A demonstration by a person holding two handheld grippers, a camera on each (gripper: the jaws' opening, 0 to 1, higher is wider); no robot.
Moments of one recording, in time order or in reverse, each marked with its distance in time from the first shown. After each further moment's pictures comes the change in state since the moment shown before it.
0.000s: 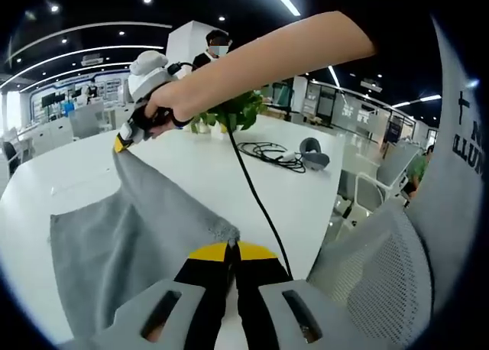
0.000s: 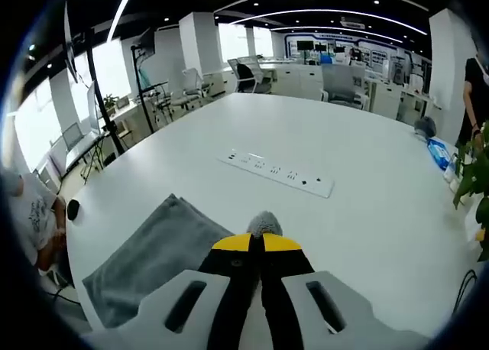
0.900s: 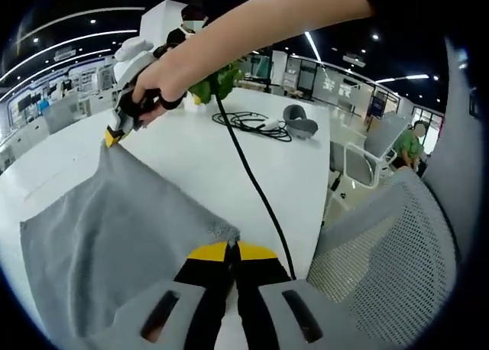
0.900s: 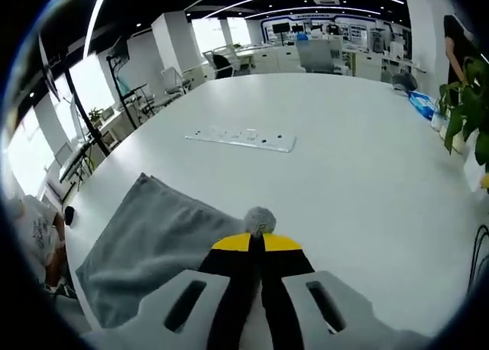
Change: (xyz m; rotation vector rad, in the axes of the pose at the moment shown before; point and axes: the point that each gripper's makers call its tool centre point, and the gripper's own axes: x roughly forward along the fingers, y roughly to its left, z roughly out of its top) left arm 0.059 -0.025 -0.033 0.073 0.140 -0.099; right arm -0.007 -0.066 -0.065 0.146 0.068 -0.034
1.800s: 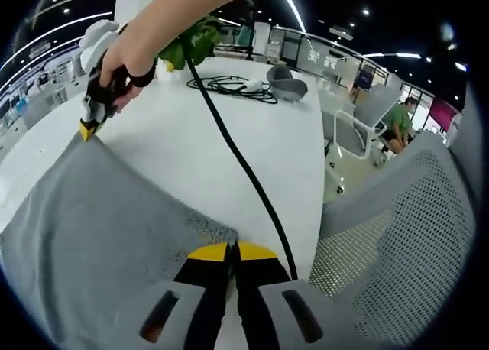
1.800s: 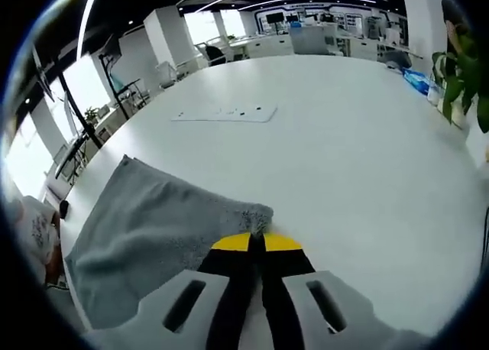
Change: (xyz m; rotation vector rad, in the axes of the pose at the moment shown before) left arm 0.059 -0.027 -0.035 0.061 0.165 -0.101; right arm 0.020 -0.046 -0.043 0.047 0.055 -0.003
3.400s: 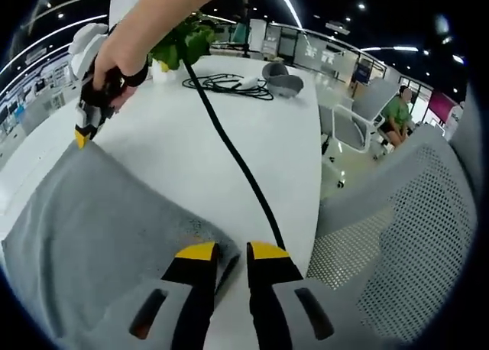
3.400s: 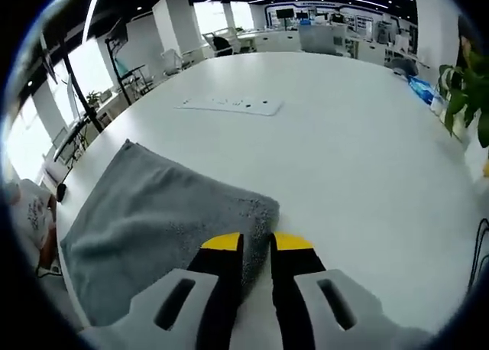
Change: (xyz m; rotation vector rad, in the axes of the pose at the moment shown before) left arm 0.007 -0.008 -0.005 0.038 0.038 -0.002; right arm -0.002 0.000 -0.010 -0.062 0.037 -0.009
